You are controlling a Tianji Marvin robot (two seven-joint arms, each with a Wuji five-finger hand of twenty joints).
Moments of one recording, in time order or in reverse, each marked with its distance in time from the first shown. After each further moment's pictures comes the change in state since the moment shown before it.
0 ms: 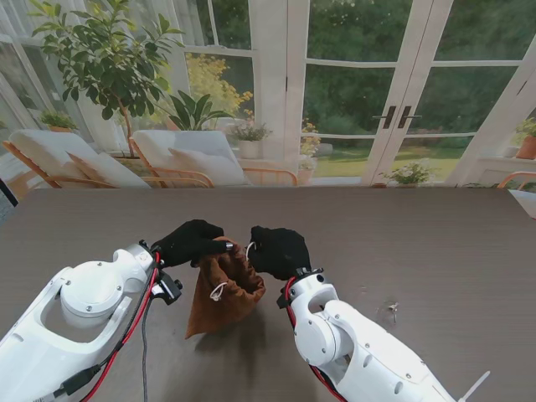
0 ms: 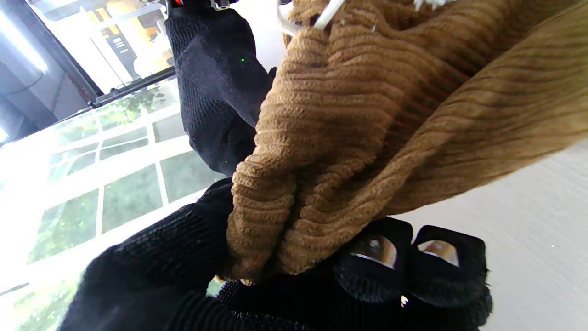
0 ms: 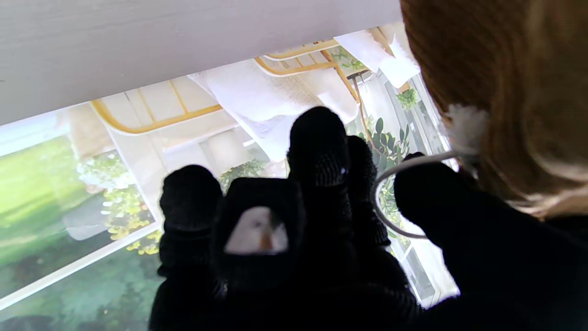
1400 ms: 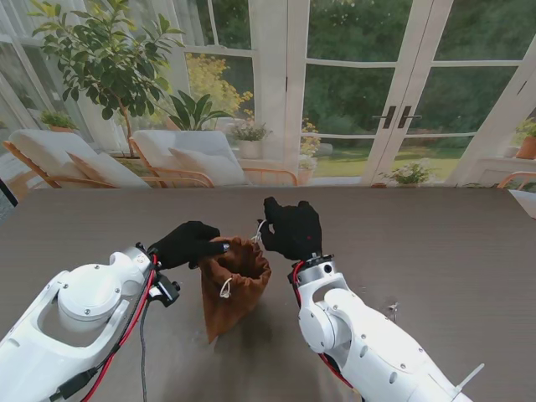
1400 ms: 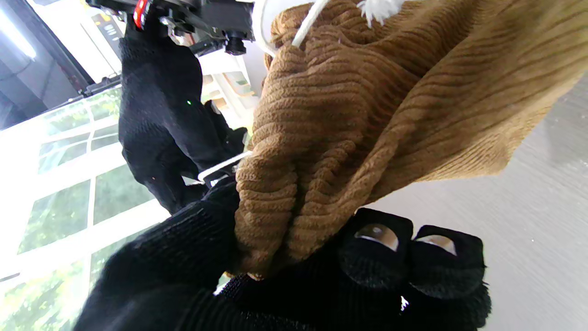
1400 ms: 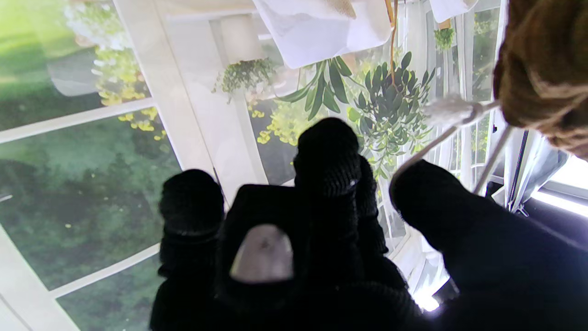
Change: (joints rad) left arm 0.025 -0.001 -0.016 -0.018 0.002 0.025 0.021; right arm 0.052 -0.007 0.014 0.057 -0.185 0.044 -0.223; left_hand 0.073 0.005 -0.093 -0.002 -0.027 0.018 -0.056 -0.051 -0.040 0.022 -0.082 -0.012 -0.056 0.023 -0.056 0.000 -0.057 0.001 -0.050 0.014; right_hand -0.015 0.037 -0.001 0.000 -0.116 0.038 0.167 0.054 0.011 -0.044 0.116 -0.002 0.001 -0.045 0.069 0.033 0.000 -0.005 0.067 -0.048
